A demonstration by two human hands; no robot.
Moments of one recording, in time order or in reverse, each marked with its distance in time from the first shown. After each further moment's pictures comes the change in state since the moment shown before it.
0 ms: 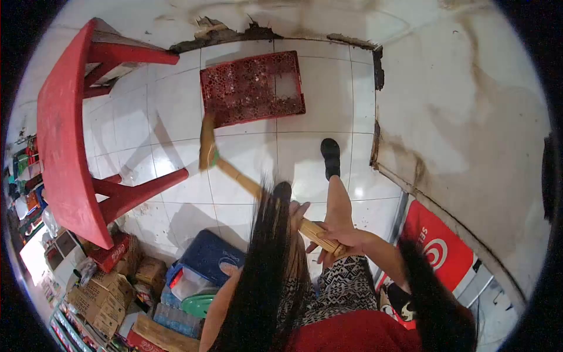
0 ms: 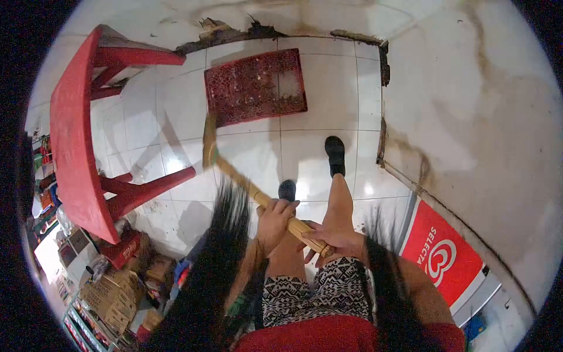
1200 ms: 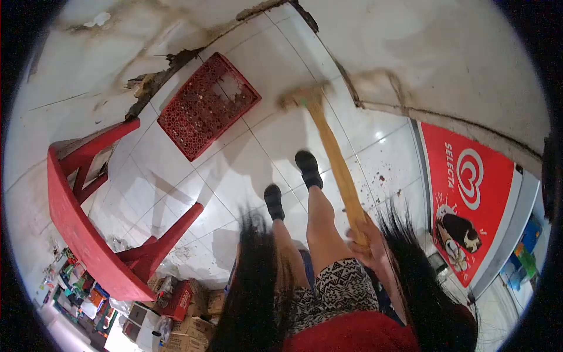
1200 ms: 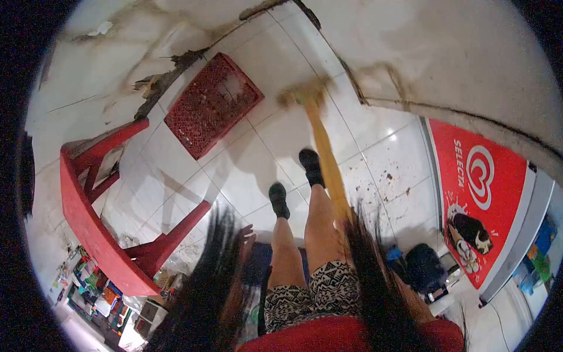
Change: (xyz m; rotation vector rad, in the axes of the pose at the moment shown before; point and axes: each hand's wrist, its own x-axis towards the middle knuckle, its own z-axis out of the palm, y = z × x) left_hand -0.089 -0.082 0.030 -0.455 -0.276 -0.584; right_hand -0.052 0.129 0.005 0.910 0.528 -0.741
